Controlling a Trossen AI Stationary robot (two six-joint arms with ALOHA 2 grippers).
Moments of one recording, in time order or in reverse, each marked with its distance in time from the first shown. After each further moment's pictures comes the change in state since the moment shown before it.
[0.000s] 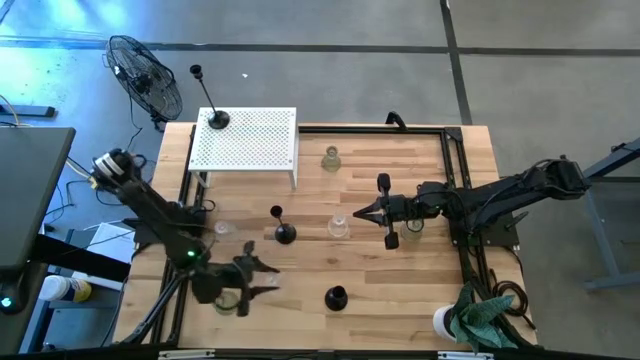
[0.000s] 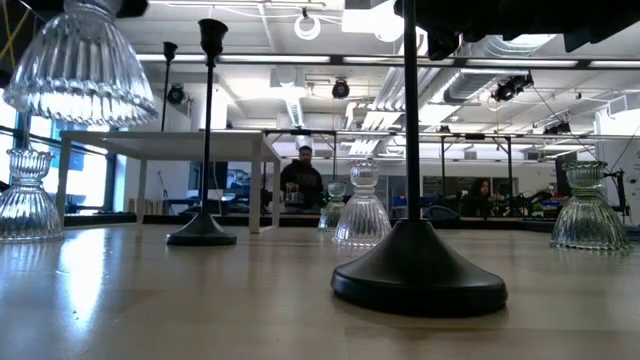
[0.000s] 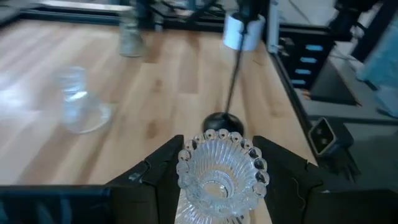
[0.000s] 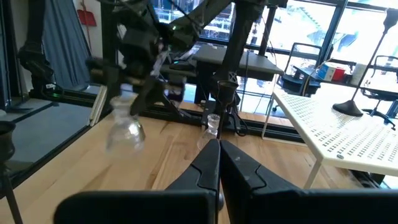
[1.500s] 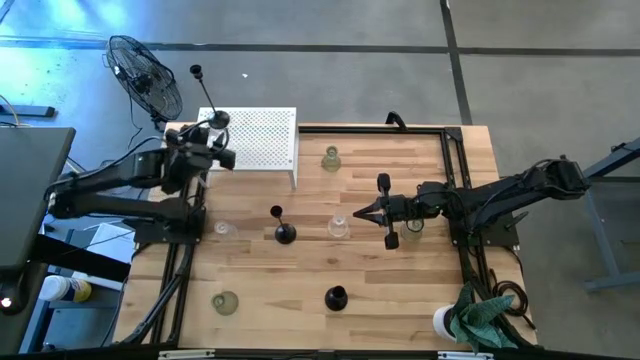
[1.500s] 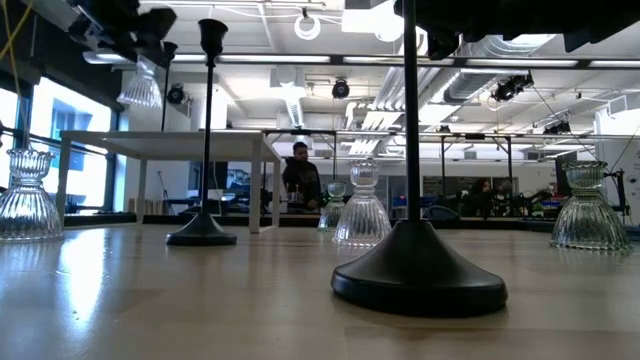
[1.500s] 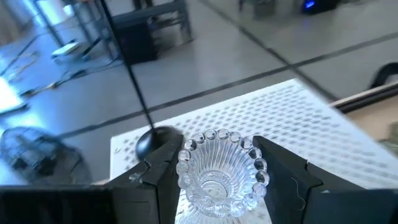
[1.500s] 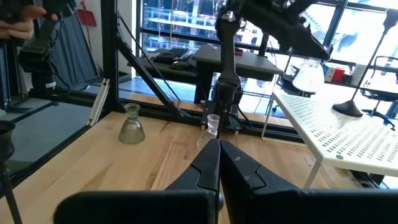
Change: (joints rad) left arm 1.031 -0.594 0.221 -1.010 -0.251 -0.025; right arm 0.000 0.000 0.000 0.000 0.000 -0.003
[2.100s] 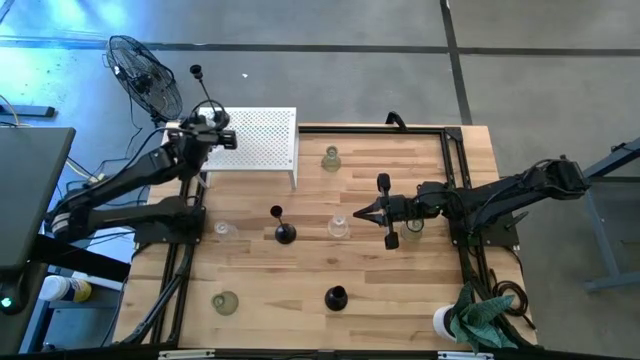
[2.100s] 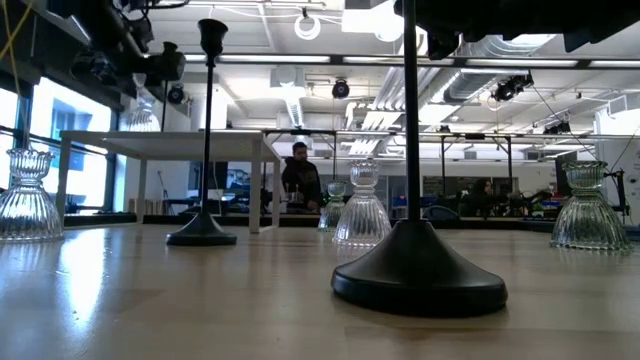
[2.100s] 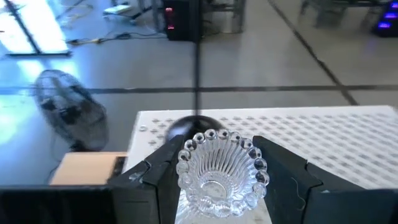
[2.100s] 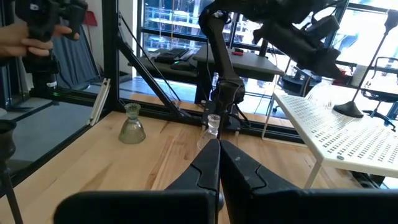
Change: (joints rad) left arm 0.387 0.033 -0.162 0.295 0.130 -0.008; right arm 0.000 0.000 0.000 0.000 -0.004 -0.004
